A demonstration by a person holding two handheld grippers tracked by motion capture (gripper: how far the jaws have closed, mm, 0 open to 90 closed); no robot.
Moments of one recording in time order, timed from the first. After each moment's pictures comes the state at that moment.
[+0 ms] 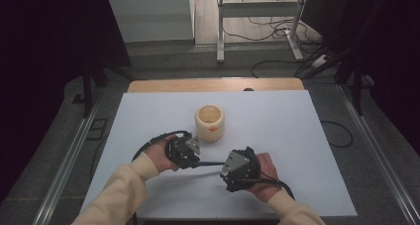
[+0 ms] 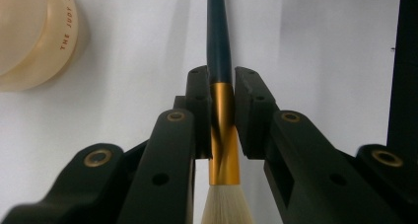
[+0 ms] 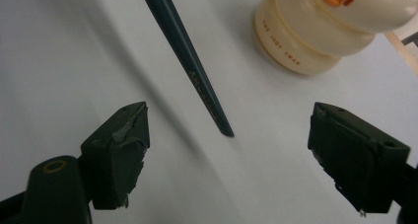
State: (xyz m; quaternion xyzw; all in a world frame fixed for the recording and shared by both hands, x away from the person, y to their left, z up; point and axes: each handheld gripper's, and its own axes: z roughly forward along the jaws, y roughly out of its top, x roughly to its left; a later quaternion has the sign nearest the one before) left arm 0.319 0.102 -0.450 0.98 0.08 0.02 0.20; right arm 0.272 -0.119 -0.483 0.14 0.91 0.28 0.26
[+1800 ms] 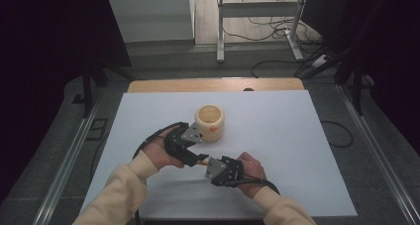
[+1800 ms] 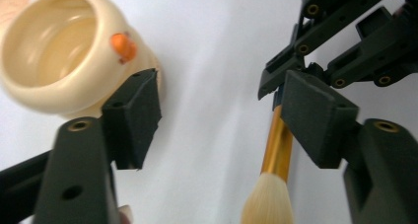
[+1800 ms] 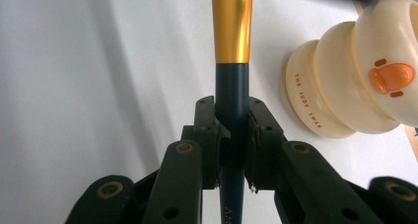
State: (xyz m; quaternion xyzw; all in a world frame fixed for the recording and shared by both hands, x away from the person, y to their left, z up) left arm 0.314 0.105 -0.421 0.93 0.15 0.14 0.30; right arm 0.268 -0.076 -0.491 0.05 0.93 0.26 0.27
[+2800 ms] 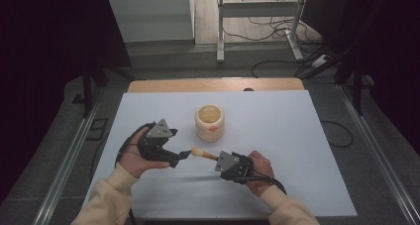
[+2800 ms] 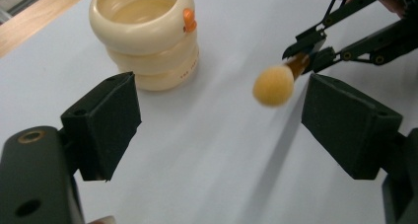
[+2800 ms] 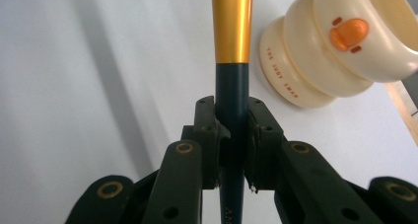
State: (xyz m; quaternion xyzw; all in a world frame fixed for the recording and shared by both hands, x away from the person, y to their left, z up) left arm 0.290 0.164 -0.423 0.87 0.28 0.13 0.39; right arm 0.280 -0.102 -0.481 0.07 0.92 0.26 0.28
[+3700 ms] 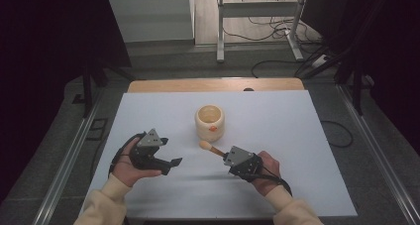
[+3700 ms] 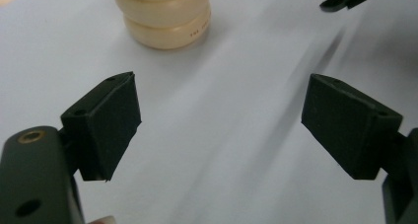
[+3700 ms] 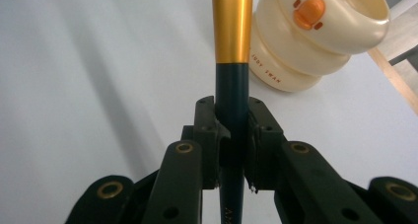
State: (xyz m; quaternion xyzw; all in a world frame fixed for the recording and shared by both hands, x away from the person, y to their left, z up) left arm 0.278 0.187 -0.454 0.86 0.32 0.12 0.38; right arm 0.284 -0.125 -0.473 0.13 0.91 0.31 0.26
